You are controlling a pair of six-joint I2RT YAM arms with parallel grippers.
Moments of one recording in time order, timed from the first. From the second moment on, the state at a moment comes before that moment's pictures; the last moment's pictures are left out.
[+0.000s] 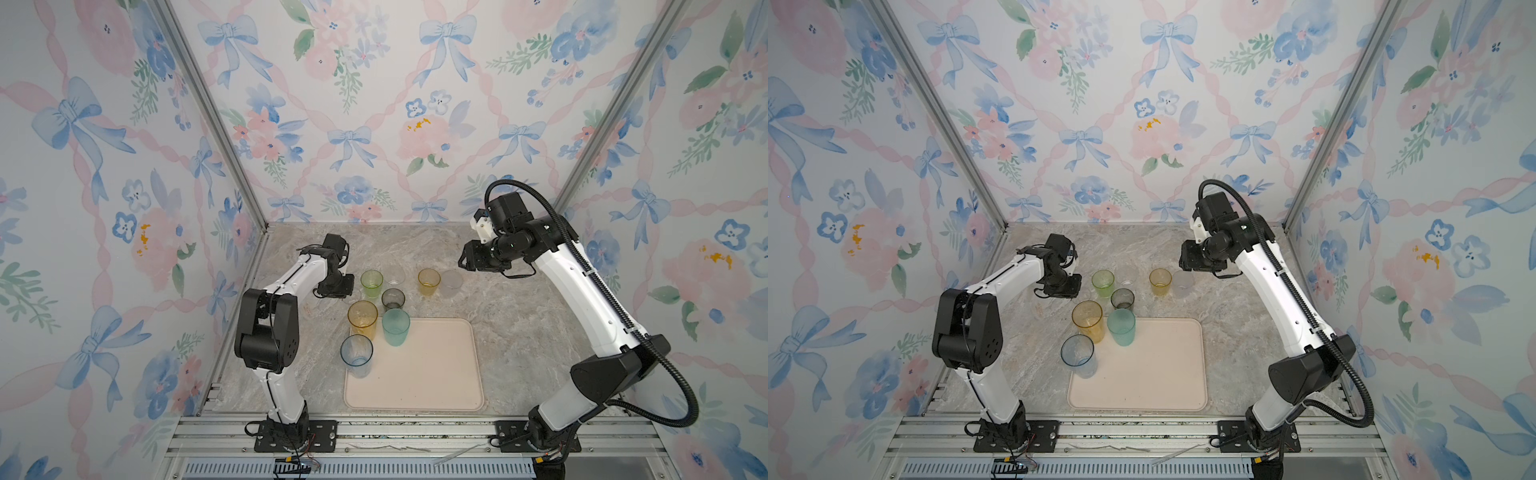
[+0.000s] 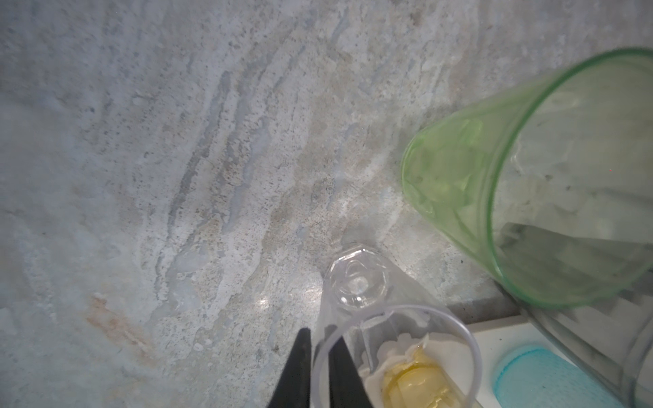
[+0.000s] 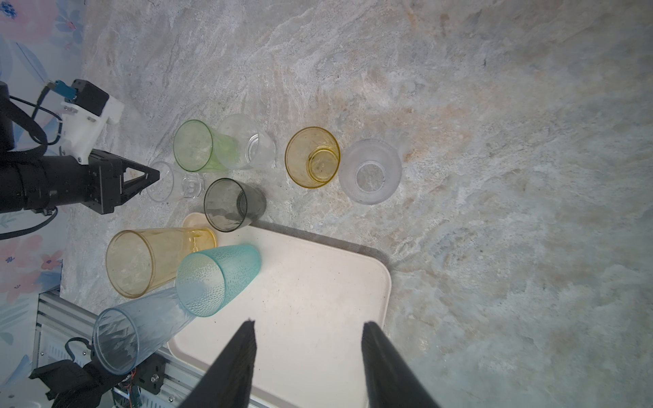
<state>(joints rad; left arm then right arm) -0.20 1.83 1.38 -0.88 0.07 -0.11 0.42 1.64 1.91 -1.31 -0.13 0.33</state>
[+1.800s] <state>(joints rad) -0.61 1.59 1.92 -1.07 0.10 -0.10 0.25 1.39 1.65 -1.24 0.01 0.41</state>
